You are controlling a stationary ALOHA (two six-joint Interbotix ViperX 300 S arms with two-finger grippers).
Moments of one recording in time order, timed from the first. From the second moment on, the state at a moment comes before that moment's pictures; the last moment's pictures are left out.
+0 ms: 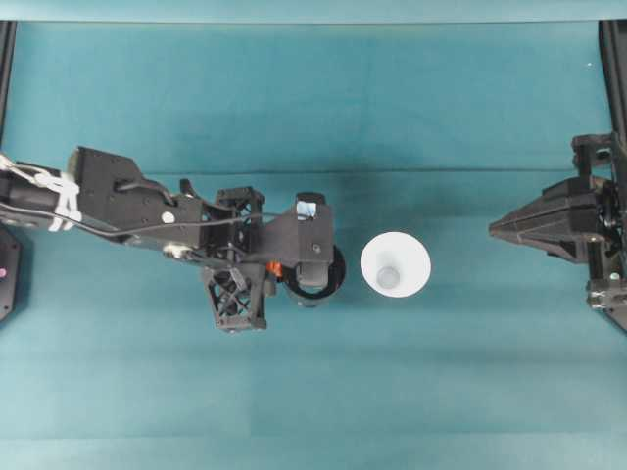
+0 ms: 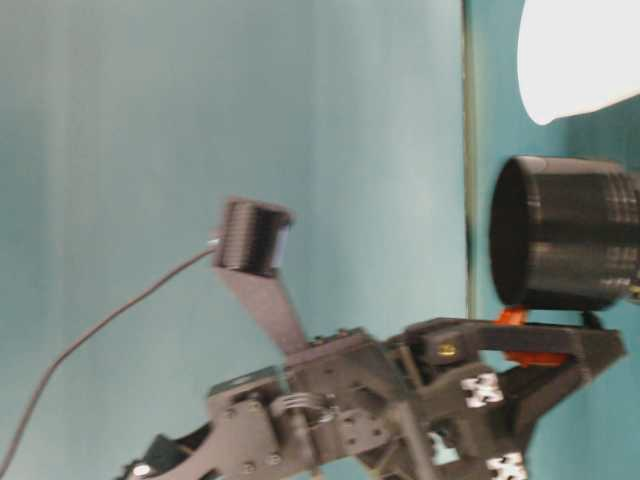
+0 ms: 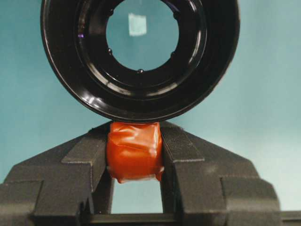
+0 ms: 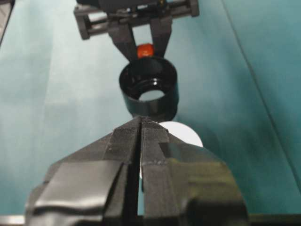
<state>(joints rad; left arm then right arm) -0.01 0.14 0.42 0.02 0.62 -0.05 -0.01 -0.93 1.09 0.04 0.17 0.16</state>
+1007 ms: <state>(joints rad) 0.00 0.18 0.47 0.02 0.46 -0.05 -0.01 -0.93 1.09 0.04 0.18 0.17</state>
